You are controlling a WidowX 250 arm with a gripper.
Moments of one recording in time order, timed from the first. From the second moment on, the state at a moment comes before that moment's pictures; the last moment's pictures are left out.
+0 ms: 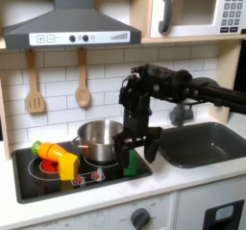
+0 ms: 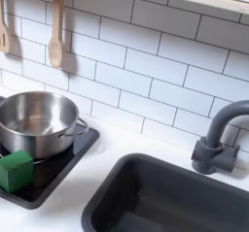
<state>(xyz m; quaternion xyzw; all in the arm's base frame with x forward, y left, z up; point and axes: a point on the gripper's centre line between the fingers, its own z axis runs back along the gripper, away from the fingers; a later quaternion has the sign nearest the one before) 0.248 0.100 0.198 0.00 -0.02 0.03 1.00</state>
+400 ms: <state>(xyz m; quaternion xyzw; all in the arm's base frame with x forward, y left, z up) 0.270 0.101 0.183 0.02 -0.01 0.01 1.00</state>
